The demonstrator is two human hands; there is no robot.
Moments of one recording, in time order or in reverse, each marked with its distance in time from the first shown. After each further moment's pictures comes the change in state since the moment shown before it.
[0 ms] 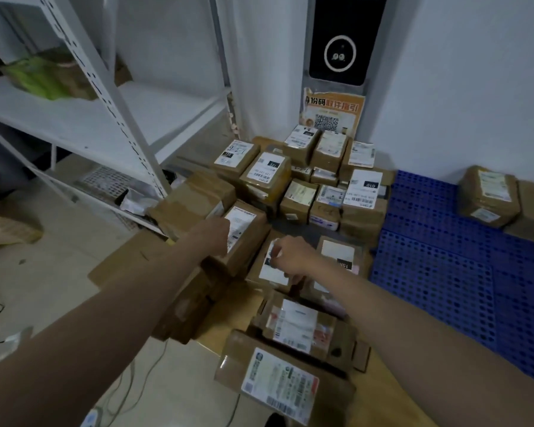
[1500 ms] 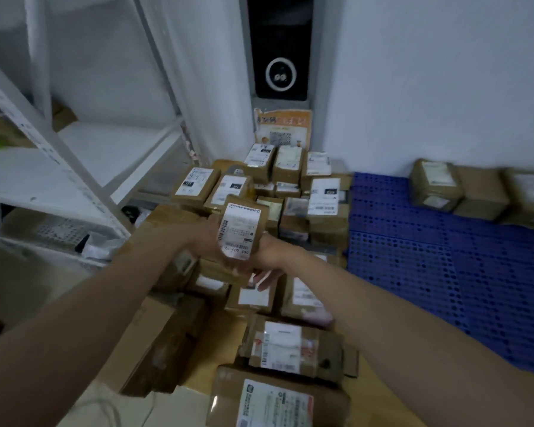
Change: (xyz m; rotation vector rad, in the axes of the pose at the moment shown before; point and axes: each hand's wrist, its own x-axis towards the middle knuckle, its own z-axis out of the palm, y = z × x) left_hand 0.024 0.034 -0.068 -0.232 -0.117 0.231; right_hand -0.011 -0.013 -0.041 0.539 -0.084 0.084
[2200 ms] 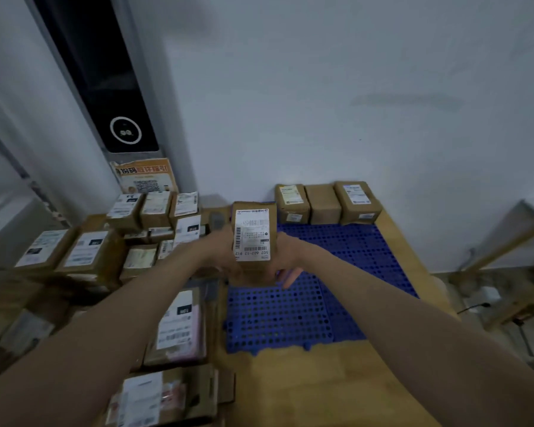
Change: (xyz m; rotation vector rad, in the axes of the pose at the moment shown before) left_hand 0.022 0.319 0.040 0.048 0.050 0.453; right_hand -0.192 0.140 -0.213 -0.358 0.384 0.079
